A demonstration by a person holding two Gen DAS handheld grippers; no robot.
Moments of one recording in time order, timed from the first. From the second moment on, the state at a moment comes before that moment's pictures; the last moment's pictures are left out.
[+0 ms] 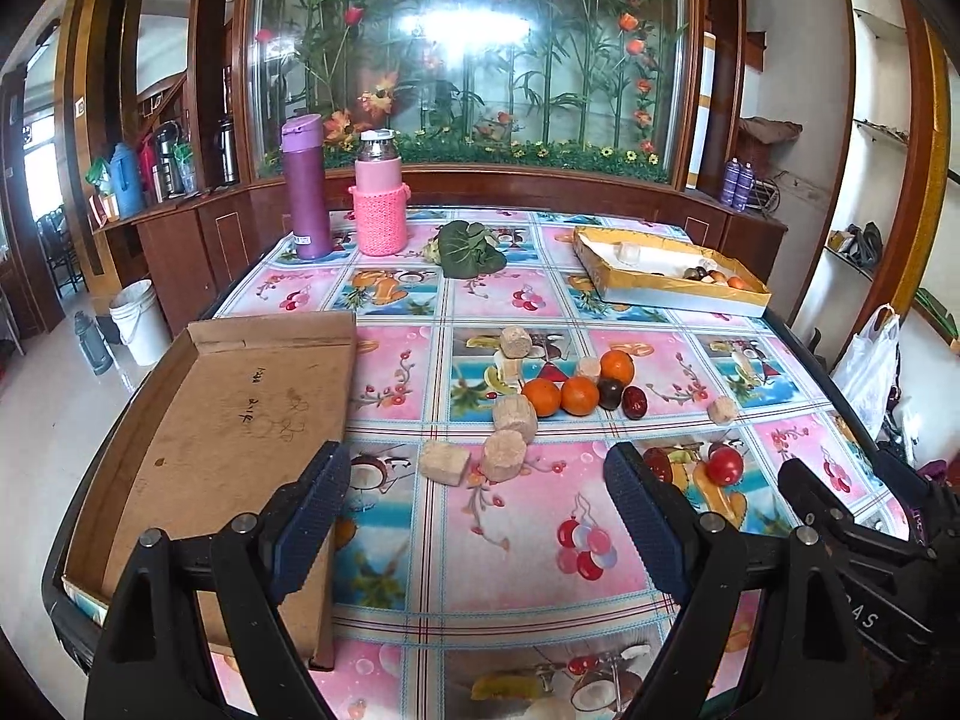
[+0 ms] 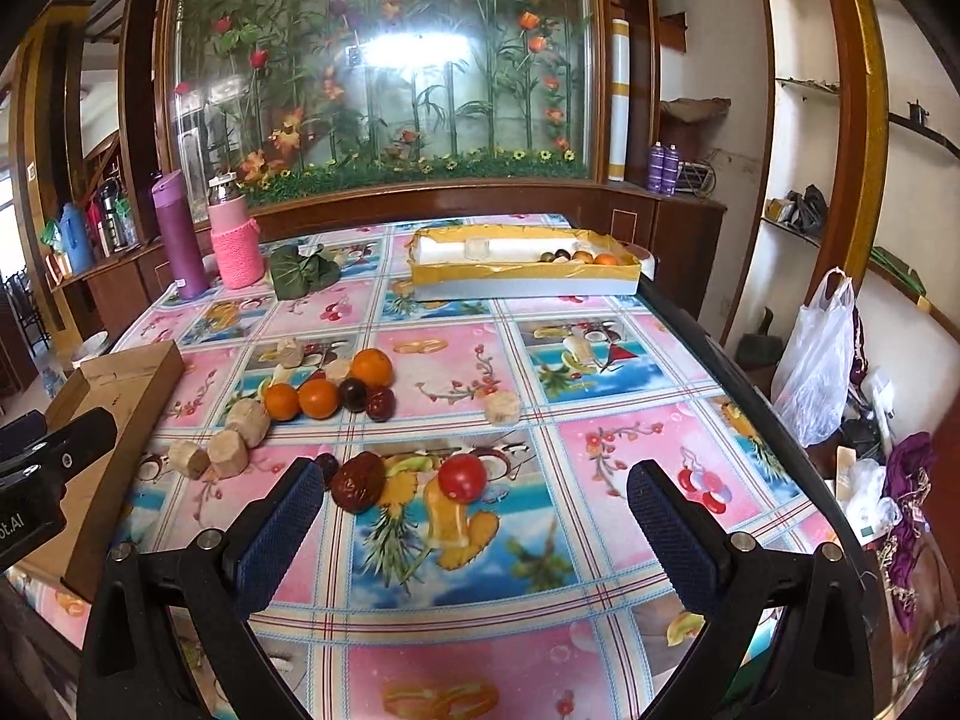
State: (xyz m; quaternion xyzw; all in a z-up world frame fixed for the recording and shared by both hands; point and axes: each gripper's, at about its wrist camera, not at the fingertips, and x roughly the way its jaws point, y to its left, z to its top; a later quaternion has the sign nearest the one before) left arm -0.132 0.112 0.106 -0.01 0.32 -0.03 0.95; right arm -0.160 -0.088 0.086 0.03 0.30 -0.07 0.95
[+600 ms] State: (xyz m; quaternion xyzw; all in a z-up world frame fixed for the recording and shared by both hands) left arm -0.126 0.102 0.093 -0.01 0.34 -0.04 0.94; right arm -0.156 -0.090 0.070 0.05 0.32 -0.05 0.94
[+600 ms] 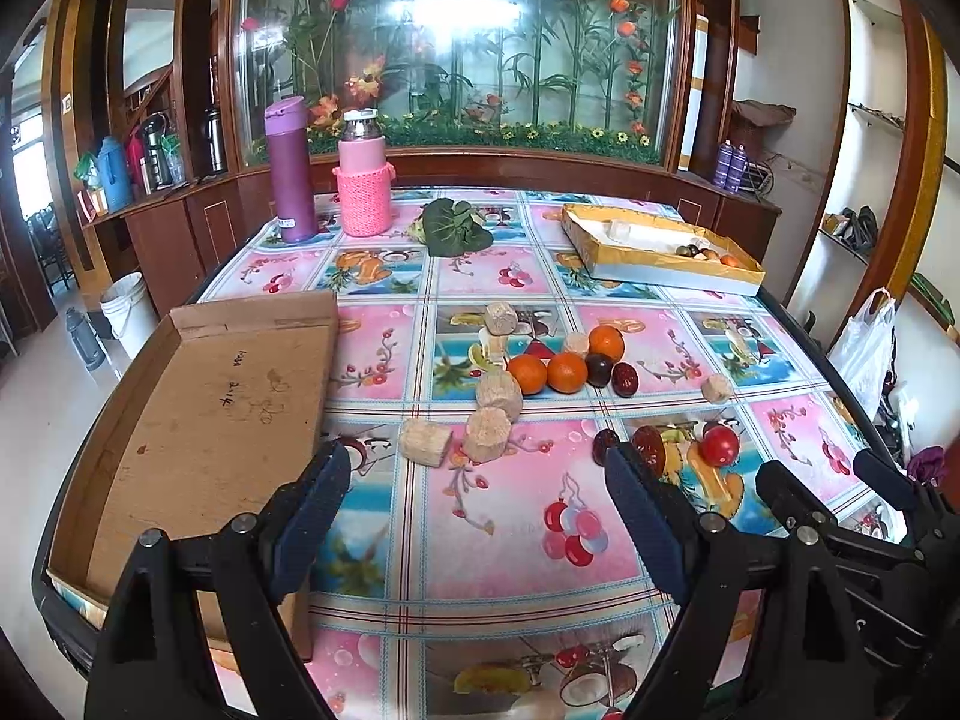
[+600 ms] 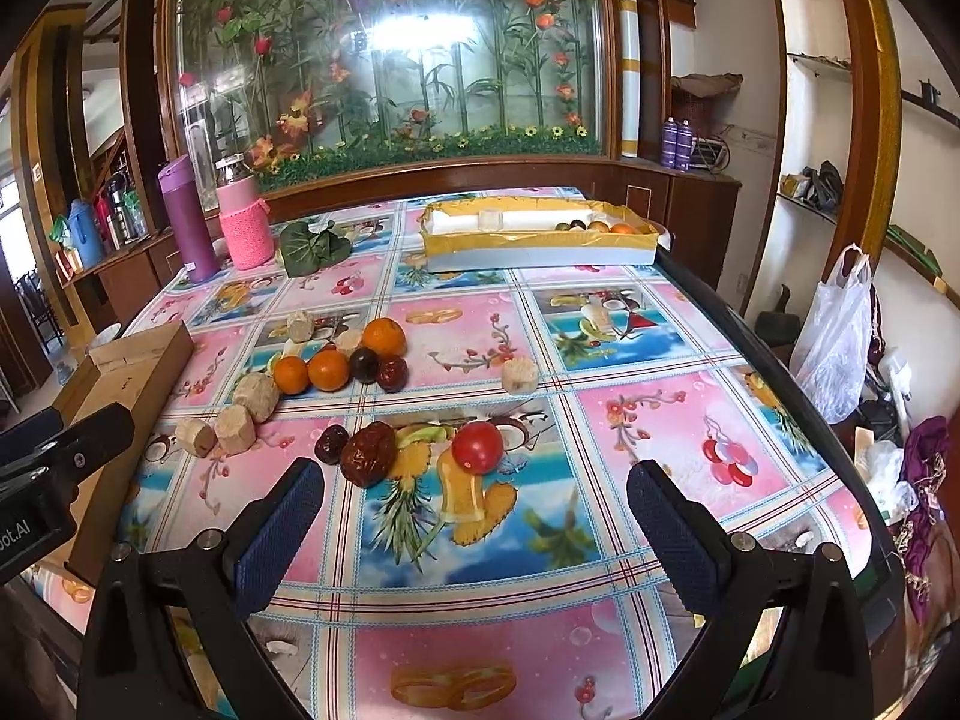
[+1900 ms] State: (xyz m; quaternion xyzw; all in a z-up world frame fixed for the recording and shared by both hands) left arm -0.034 0.092 0.032 0.05 0.43 -0.16 0.89; right arm -0.118 -0.125 0.033 0.07 0.40 0.02 0.91
